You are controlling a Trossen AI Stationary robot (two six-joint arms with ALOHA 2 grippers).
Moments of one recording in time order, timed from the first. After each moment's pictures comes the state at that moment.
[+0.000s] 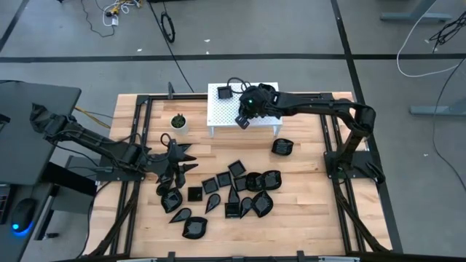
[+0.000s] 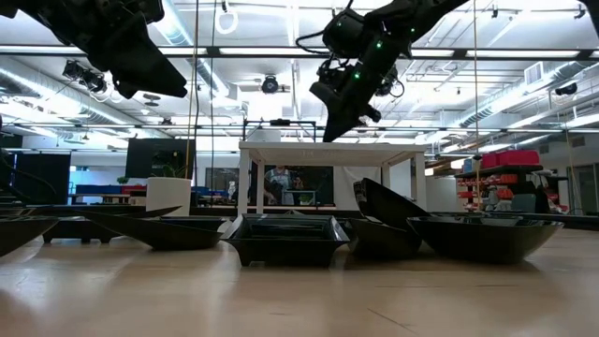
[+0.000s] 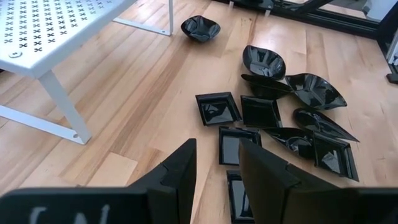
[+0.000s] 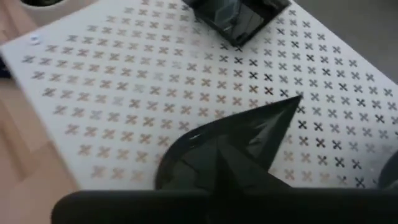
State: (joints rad) left arm -0.36 0.92 0.53 -0.18 -0.53 -0.46; right arm -0.35 1.74 1.36 -0.47 0.23 0.18
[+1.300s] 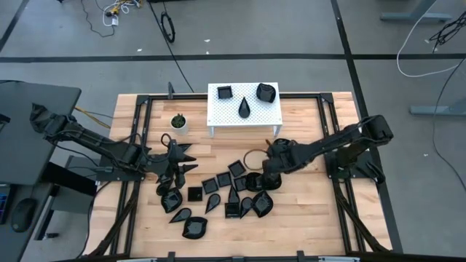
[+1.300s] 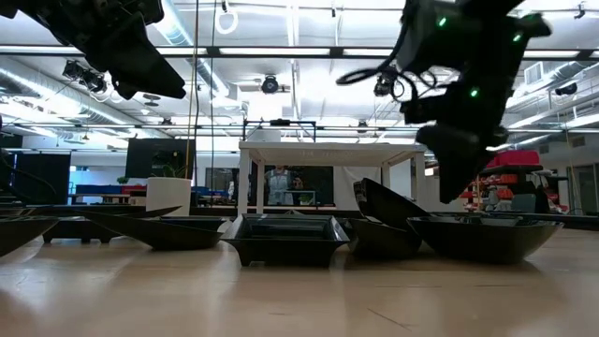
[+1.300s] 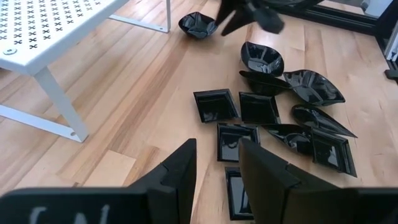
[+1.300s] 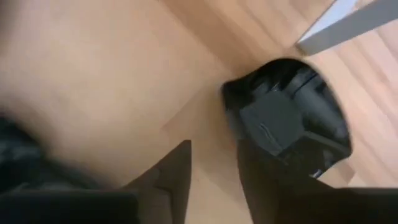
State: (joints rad) left arm -0.36 0.92 0.53 -0.18 -0.52 -0.46; right arm 0.16 1.61 0.90 -0.78 0.43 0.88
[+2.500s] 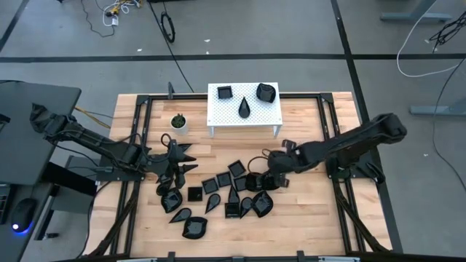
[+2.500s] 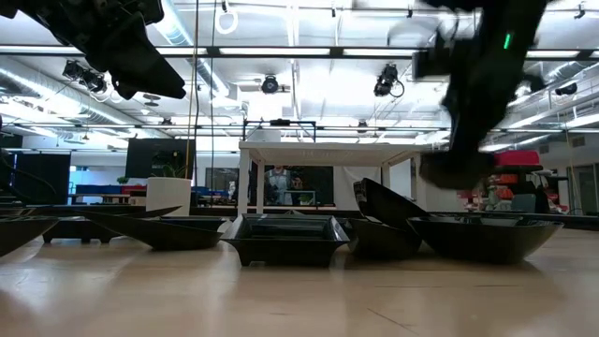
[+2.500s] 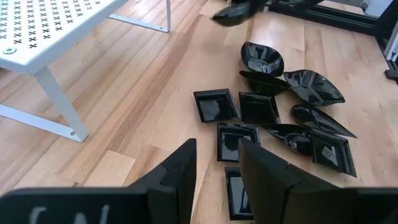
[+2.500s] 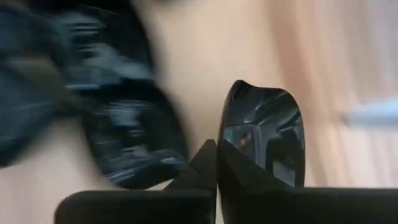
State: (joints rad) left arm -0.36 0.92 0.53 -0.18 -0.52 -0.46; right arm 0.24 1.42 0.96 -0.80 0.24 0.36
